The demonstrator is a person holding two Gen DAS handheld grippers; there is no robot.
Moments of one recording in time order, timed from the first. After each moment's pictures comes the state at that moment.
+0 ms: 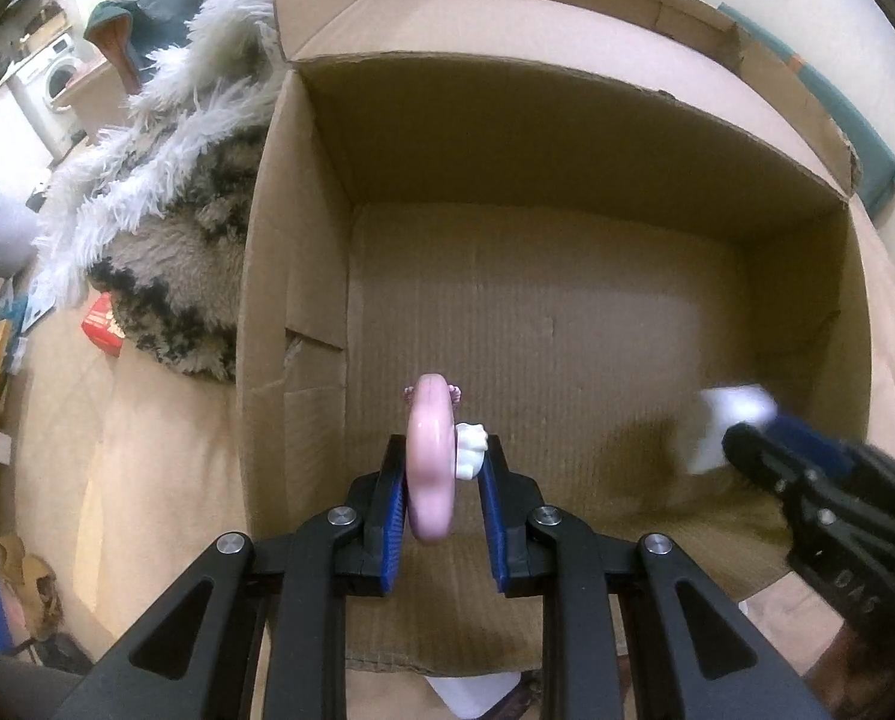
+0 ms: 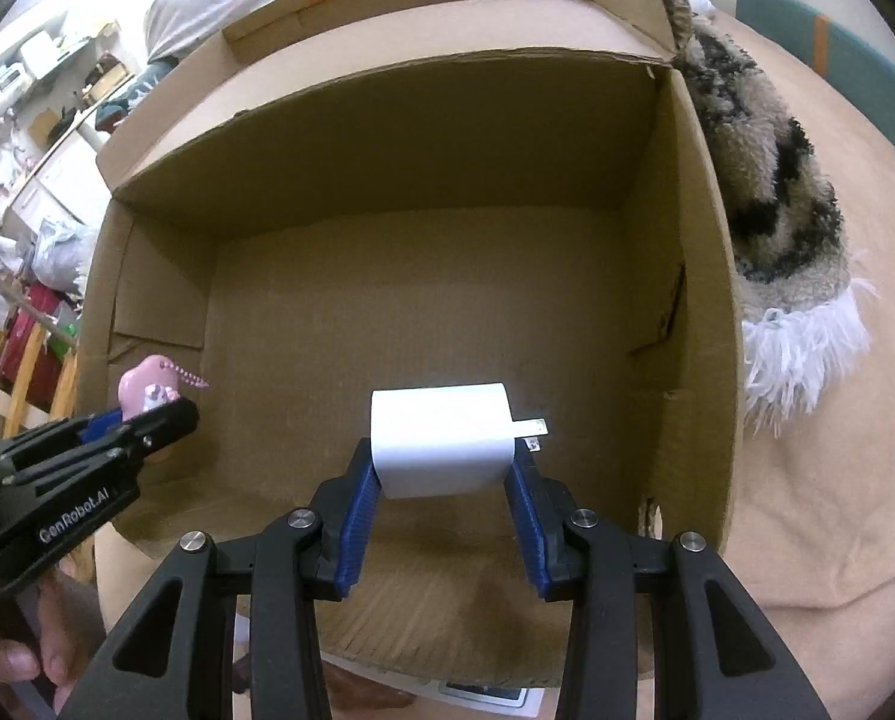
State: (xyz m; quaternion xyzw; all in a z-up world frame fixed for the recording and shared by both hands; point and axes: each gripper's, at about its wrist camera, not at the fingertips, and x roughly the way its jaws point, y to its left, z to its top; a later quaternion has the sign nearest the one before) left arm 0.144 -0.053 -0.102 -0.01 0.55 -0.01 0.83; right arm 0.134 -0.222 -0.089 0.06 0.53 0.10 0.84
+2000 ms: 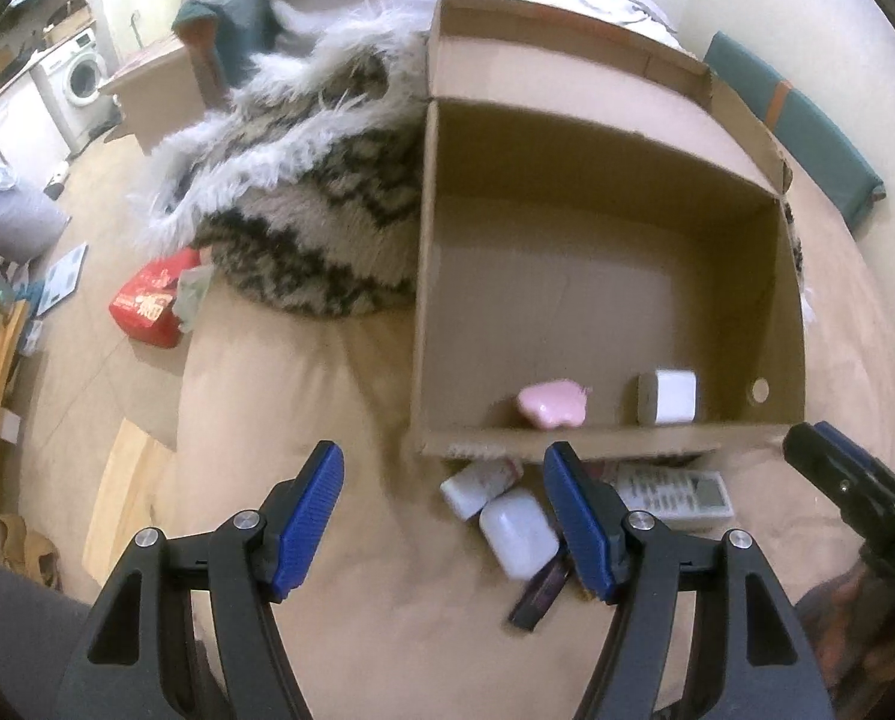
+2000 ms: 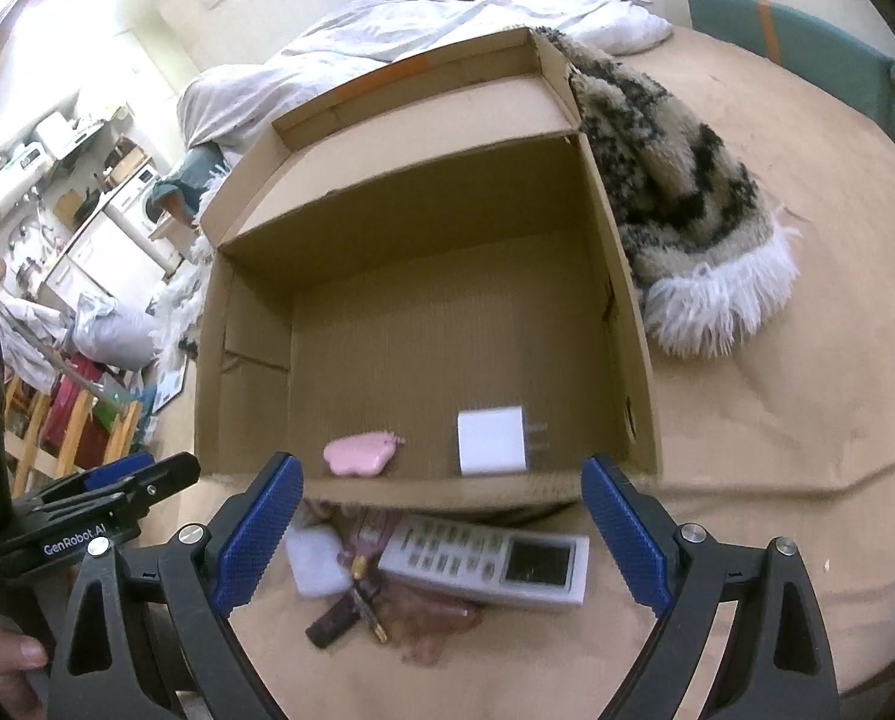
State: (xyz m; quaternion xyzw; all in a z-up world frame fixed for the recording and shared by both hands) left arm 0.060 0.001 -0.042 -0.03 0.54 -0.02 0.84; right arm 0.043 -0.247 -0.045 0.14 0.47 0.10 0.86
